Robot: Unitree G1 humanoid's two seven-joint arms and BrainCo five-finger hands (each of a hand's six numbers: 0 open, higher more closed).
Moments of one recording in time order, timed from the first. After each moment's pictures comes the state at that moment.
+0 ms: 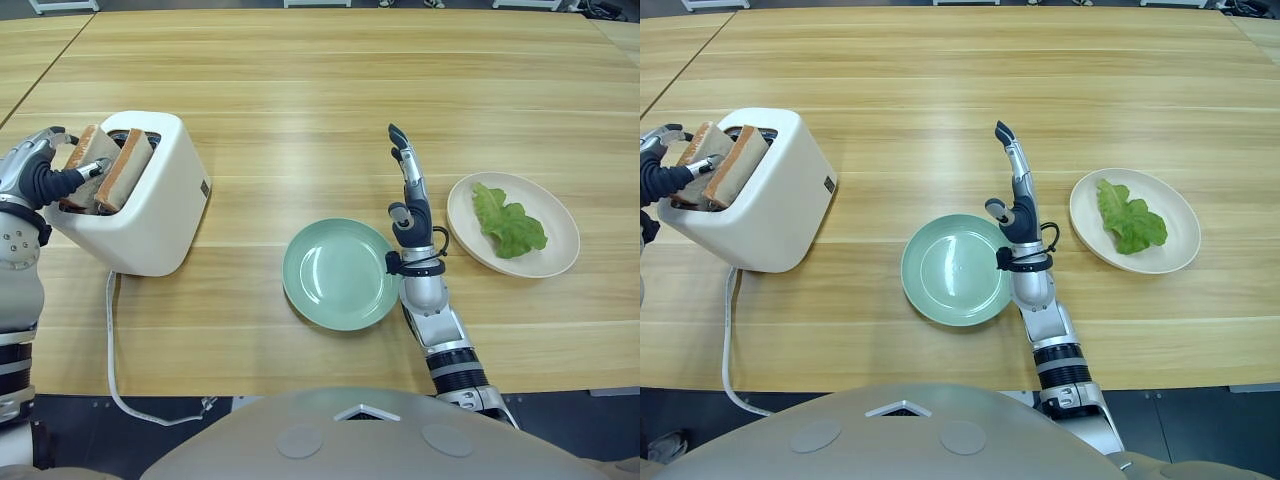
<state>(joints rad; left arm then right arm) 0.02 0.85 0.31 -0.12 0.56 0.22 -0.31 0.00 -0.05 0.12 0.13 -0.40 -0.67 -0.28</state>
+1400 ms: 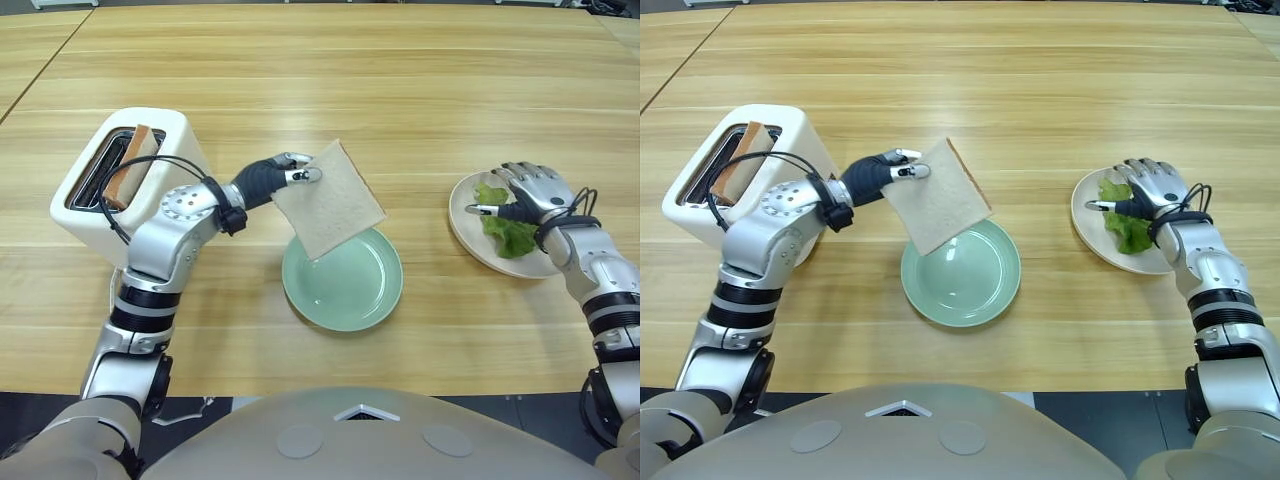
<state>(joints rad) -0.35 0.38 -0.18 -0.19 -0.37 0.66 -0.60 -0.29 -0.85 0.17 0.66 -0.97 -0.16 -0.10</state>
